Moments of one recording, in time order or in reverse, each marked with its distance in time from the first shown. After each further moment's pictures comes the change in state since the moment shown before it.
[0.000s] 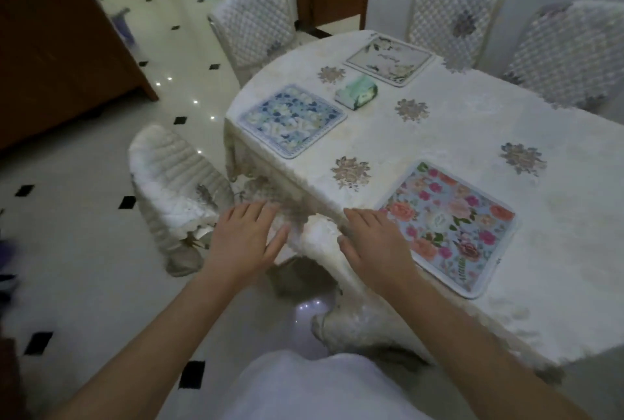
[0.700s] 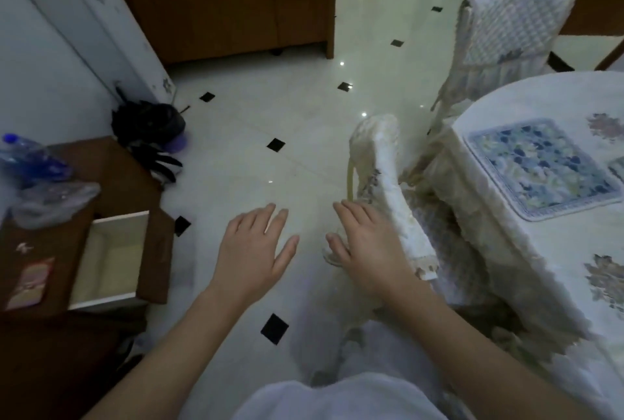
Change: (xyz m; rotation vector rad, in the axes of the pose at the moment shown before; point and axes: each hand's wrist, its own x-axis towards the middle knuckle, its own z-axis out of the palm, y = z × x) left_hand -0.163 -0.351 0.017 -0.027 0.102 -0.531; right_hand 0.156 -0.394 0.143 0.073 -0.207 -0.564
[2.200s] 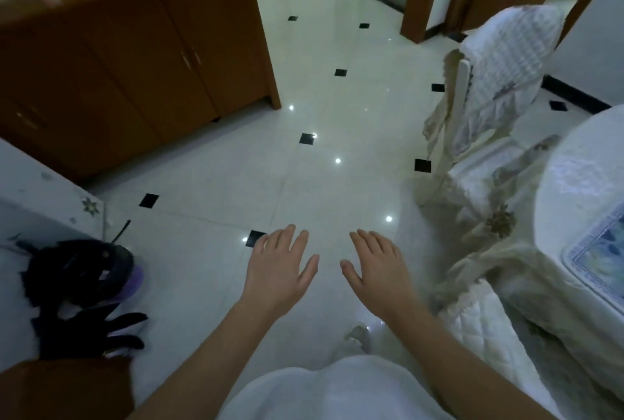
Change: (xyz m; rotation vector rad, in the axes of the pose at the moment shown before) left_hand 0.535 -0.202 0.091 -0.029 -0.096 0.325; right_hand 0.481 0.092 0.089 0.008 -0.008 0.463
